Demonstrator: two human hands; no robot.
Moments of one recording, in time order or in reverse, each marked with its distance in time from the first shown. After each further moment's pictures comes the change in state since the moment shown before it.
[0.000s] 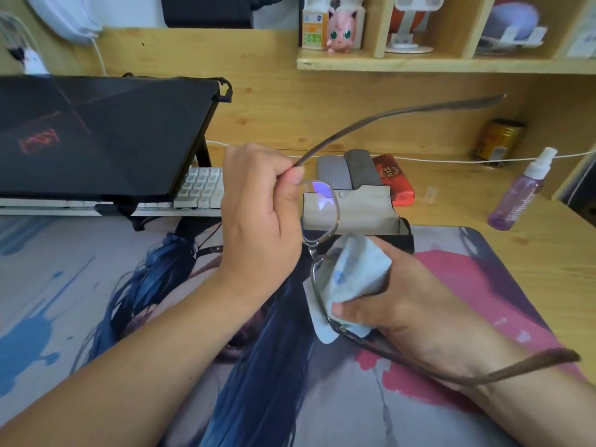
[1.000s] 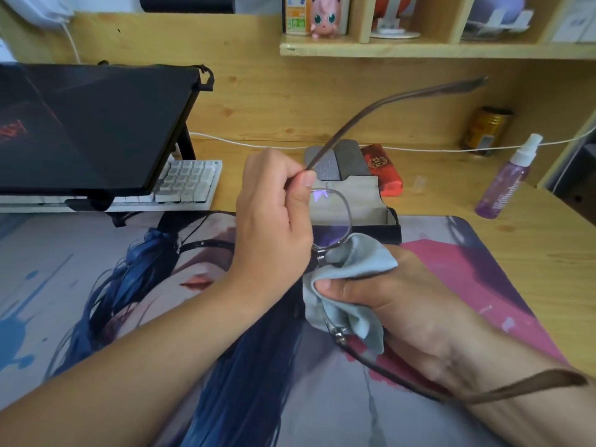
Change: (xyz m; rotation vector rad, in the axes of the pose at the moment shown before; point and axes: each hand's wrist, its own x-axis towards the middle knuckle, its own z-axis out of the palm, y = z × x) left_hand -0.015 0.012 0.019 -0.122 -0.149 -0.271; right_hand 0.001 -0.005 0.004 0.116 -0.108 -0.003
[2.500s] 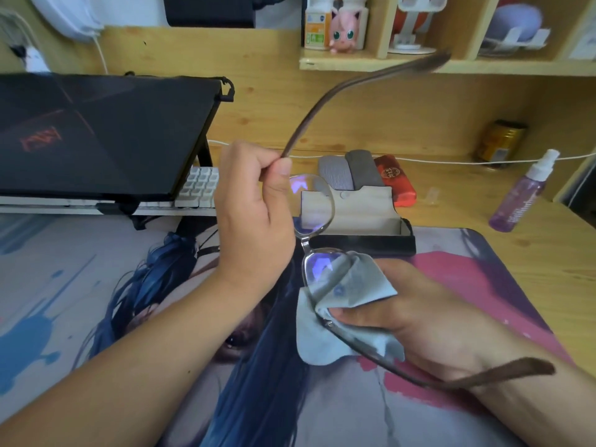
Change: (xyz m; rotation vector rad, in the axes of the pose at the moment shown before) left_hand 0.014 -0.011 -0.023 0.052 0.184 0.068; right_hand -0.003 -0.001 -0.006 -0.170 -0.020 0.187
